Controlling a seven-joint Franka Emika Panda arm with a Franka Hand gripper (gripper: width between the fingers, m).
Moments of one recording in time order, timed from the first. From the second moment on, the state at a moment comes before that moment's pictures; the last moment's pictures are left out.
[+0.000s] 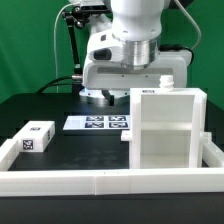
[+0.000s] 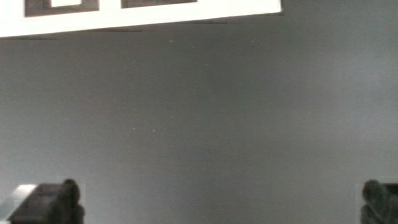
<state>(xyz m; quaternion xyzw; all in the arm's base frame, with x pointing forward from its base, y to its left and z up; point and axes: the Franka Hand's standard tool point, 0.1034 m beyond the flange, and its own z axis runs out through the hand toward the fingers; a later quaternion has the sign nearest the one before) 0.440 0.030 0.074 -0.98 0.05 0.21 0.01</state>
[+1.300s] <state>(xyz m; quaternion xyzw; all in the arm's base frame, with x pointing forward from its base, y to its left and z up) 0.409 -0.024 0.044 -0.99 -0.04 0.11 -0.04</state>
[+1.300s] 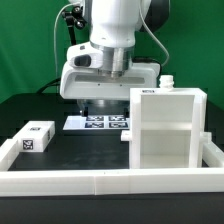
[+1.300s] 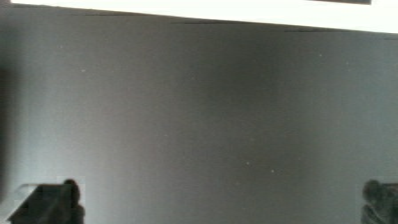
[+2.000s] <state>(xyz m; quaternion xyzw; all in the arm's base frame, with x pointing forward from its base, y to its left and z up) 0.419 -0.106 0.055 -1.00 -0.04 0.08 -0.02</state>
